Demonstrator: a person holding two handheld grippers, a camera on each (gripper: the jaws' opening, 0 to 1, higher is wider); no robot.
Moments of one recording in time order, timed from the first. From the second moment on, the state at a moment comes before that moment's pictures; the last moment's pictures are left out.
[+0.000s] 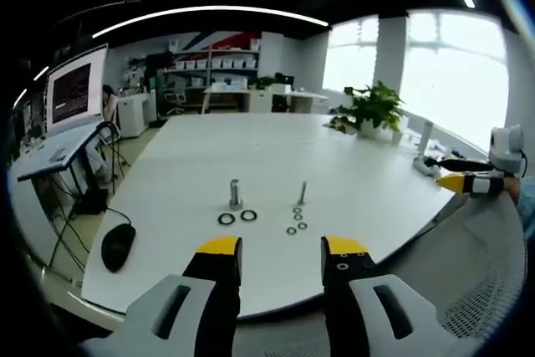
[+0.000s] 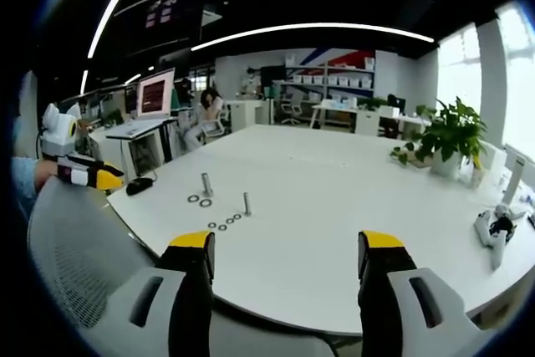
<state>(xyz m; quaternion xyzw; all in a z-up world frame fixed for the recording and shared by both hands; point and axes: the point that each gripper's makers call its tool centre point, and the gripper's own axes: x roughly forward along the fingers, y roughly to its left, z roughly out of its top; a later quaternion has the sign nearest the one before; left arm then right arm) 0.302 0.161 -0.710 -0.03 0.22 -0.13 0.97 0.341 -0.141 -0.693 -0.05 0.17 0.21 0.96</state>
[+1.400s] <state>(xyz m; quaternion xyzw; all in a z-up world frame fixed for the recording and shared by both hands) 0.300 0.160 -0.714 -0.03 0.24 -0.13 0.96 0.342 -0.143 -0.696 -0.06 0.18 0.21 0.96</state>
